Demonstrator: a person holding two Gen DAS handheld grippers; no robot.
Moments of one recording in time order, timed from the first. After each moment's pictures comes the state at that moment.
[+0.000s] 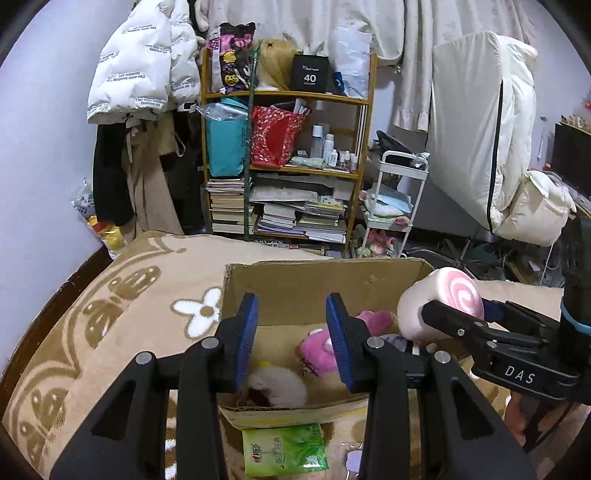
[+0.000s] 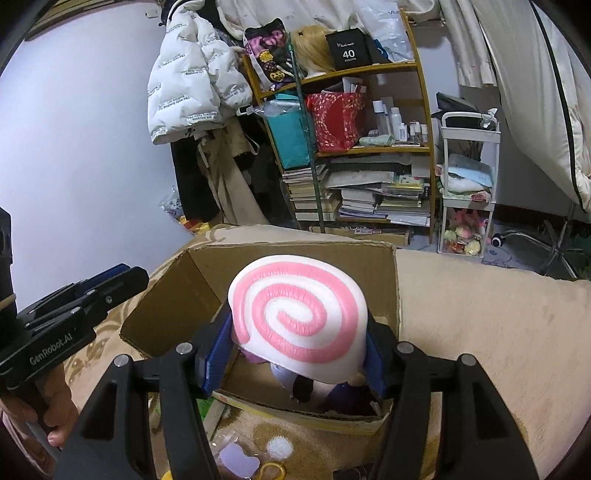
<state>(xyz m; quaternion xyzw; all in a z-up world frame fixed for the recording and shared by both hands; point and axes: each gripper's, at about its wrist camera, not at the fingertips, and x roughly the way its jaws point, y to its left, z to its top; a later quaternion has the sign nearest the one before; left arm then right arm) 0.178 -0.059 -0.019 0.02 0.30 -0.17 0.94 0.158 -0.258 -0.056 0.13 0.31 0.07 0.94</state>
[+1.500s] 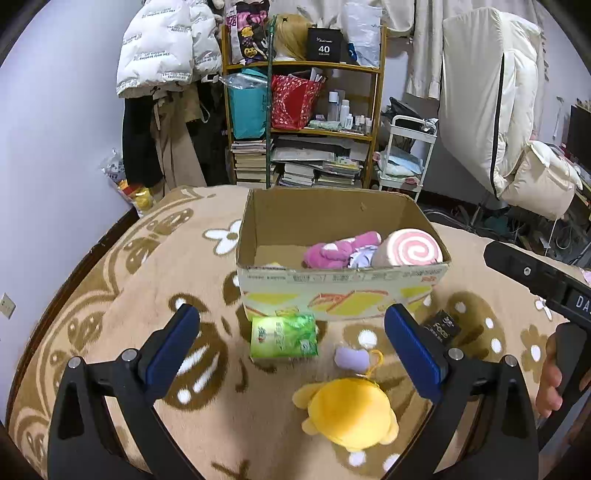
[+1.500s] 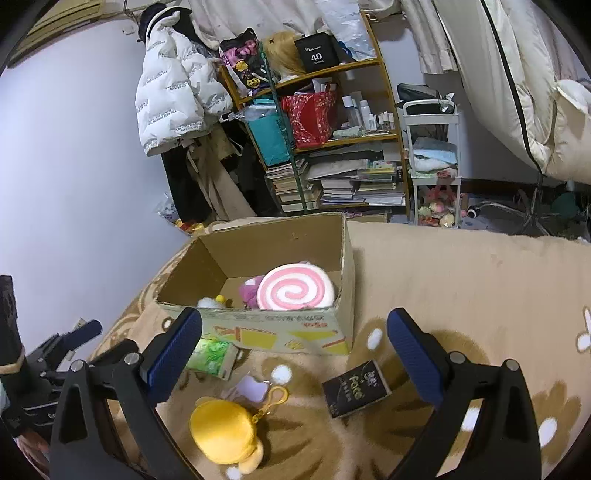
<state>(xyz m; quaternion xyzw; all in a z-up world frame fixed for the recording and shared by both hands) 0.075 -0.047 -0.005 0.03 0.37 -0.12 0.92 0.064 -0.287 -0.024 0.17 0.33 0.04 0.93</state>
